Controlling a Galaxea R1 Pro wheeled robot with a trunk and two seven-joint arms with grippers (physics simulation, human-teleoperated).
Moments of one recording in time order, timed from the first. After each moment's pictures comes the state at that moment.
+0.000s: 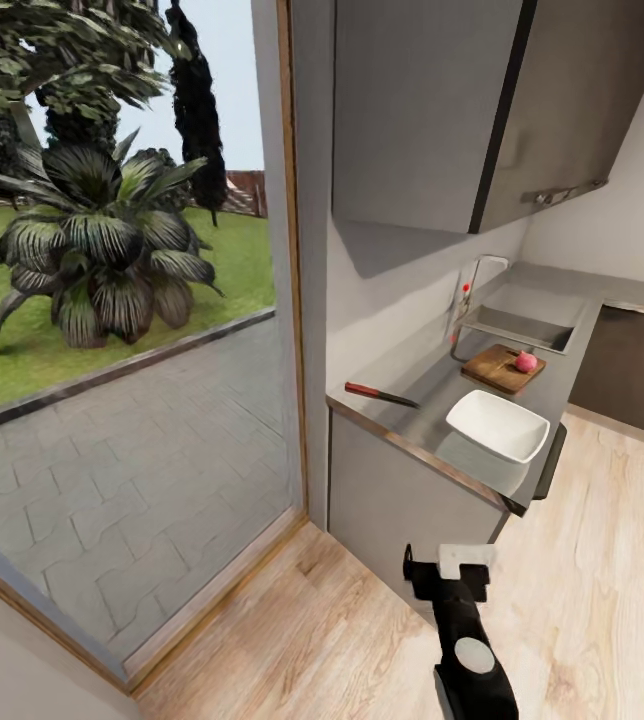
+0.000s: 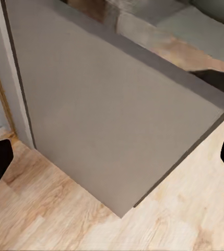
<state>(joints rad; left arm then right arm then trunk) 0.41 -0.07 0.26 -0.77 -0.07 -0.68 -0.06 -0.05 0.17 0.10 -1.56 0.25 0.36 -0.26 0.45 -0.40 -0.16</state>
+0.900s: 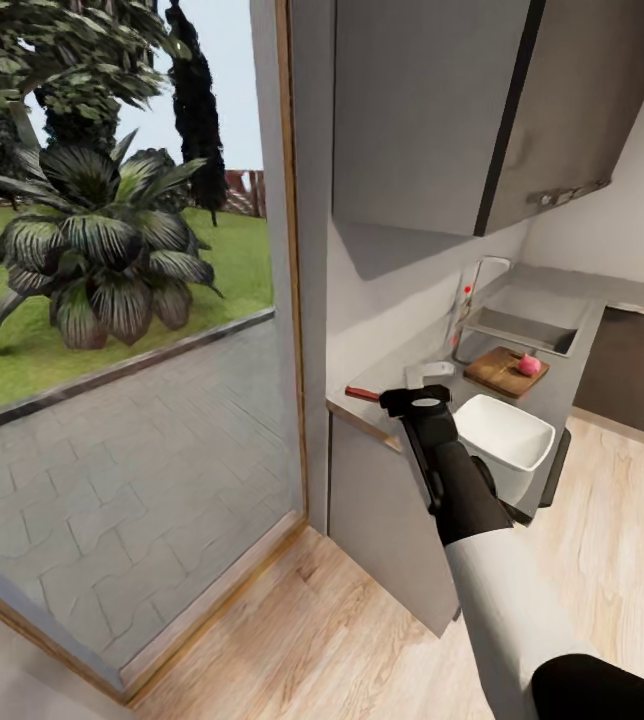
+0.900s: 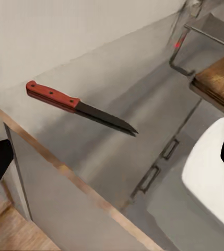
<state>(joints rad) 0.41 -0.08 0.26 -0.74 -0.07 -0.67 -0.06 -0.87 0.17 0.11 -1.17 0.18 0.74 -0.26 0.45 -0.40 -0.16</state>
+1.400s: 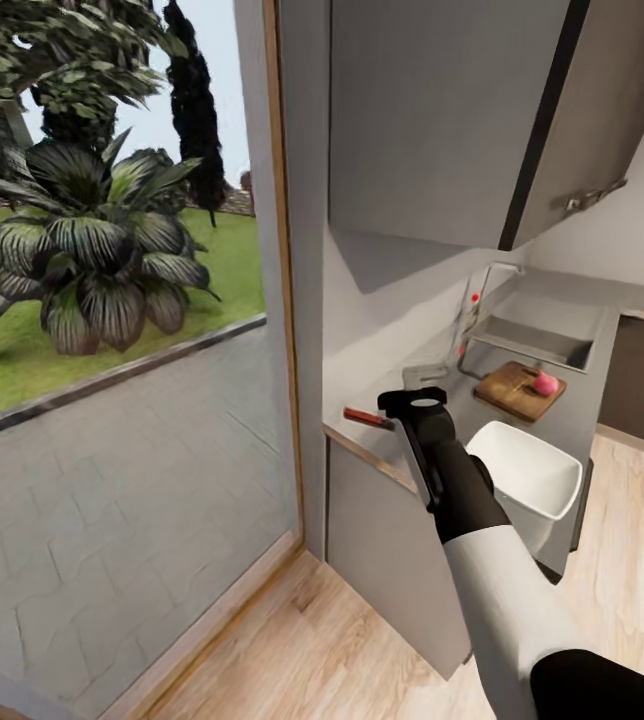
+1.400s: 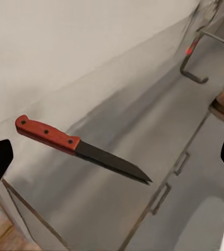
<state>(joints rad) 0.41 -0.07 0.26 -0.74 -0.07 -0.67 -0.06 -0.88 0.17 0.11 -1.13 0.15 0.73 -0.26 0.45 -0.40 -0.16</state>
